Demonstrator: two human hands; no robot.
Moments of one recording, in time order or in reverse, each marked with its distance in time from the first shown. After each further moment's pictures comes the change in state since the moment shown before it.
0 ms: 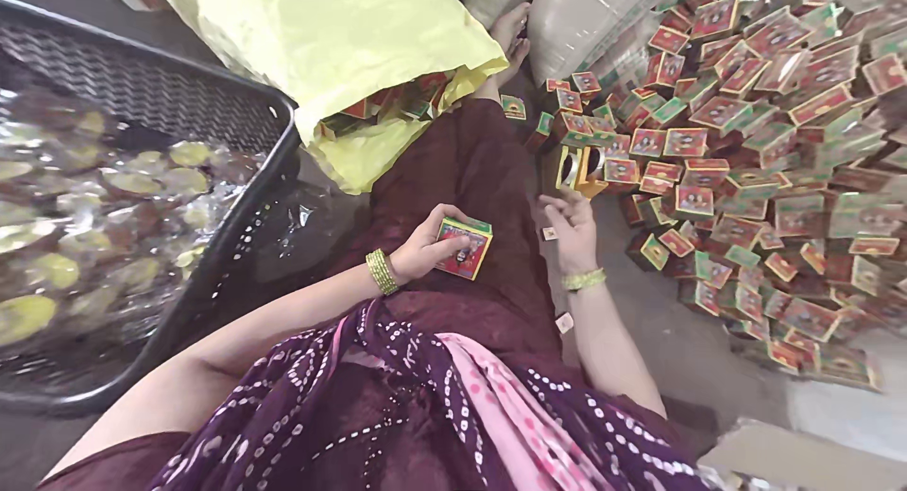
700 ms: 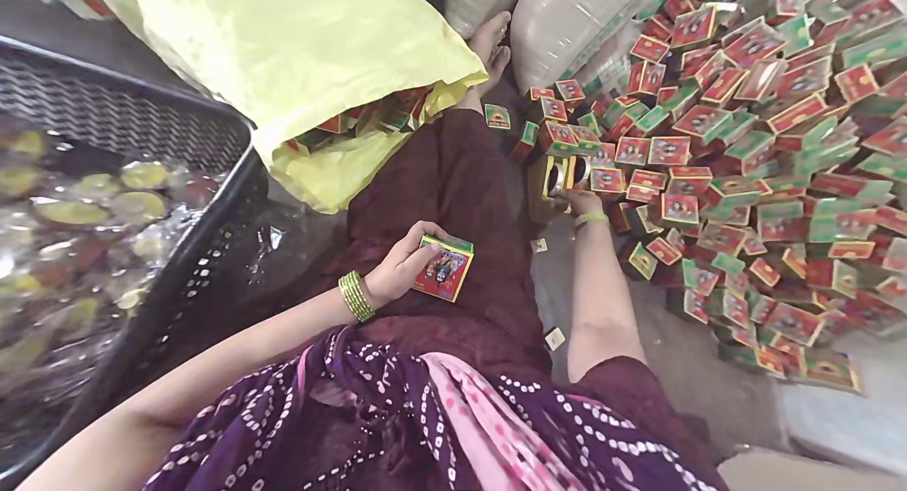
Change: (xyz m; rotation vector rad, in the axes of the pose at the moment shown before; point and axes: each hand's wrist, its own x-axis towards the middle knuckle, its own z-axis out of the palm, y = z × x) left_hand 0.012 -0.005 -0.009 0.132 0.035 0.022; right_hand 0.159 0.107 -0.092 -0.454 0.215 0.574
